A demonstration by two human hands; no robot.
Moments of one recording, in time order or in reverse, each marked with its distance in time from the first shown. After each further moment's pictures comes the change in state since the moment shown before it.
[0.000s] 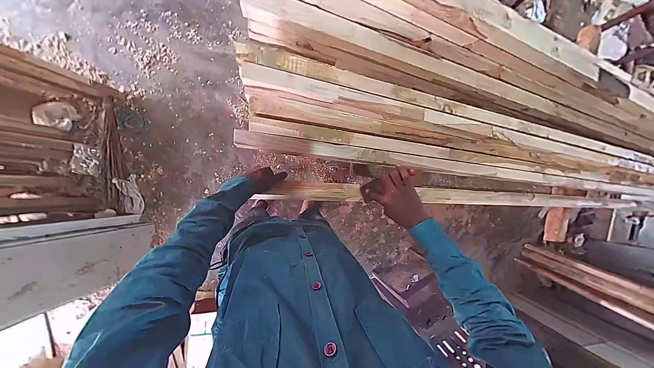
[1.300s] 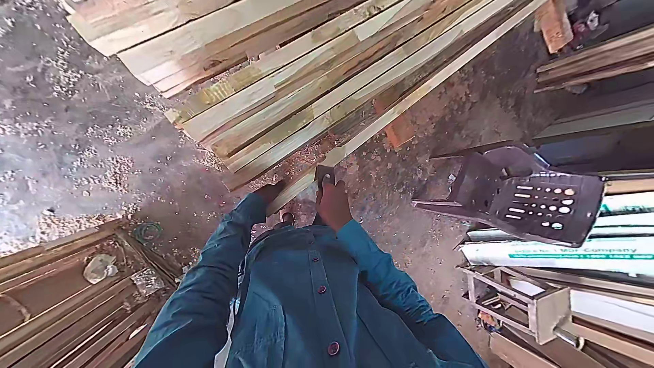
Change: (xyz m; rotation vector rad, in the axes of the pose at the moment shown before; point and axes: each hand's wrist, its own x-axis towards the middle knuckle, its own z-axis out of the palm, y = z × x) left_hand 0.028 -0.003 -0.017 -0.158 -0.255 -0.083; right_hand 0.129 -0.230 -0.050 1.051 -0.203 1.424
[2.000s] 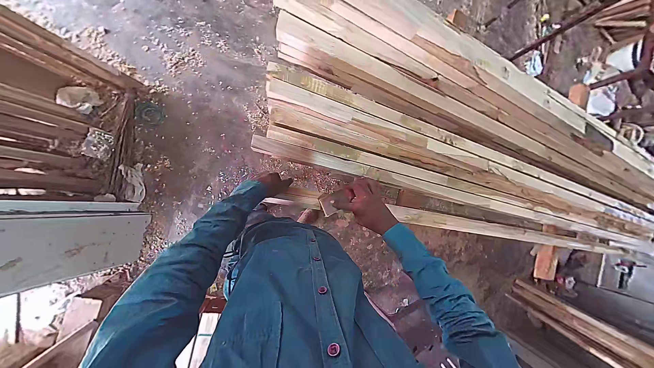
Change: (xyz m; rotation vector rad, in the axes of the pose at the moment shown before) left_hand -0.032 -0.001 0.031 0.078 0.348 0.056; right_hand 0.157 0.039 -0.136 -0.744 -0.078 -1.623
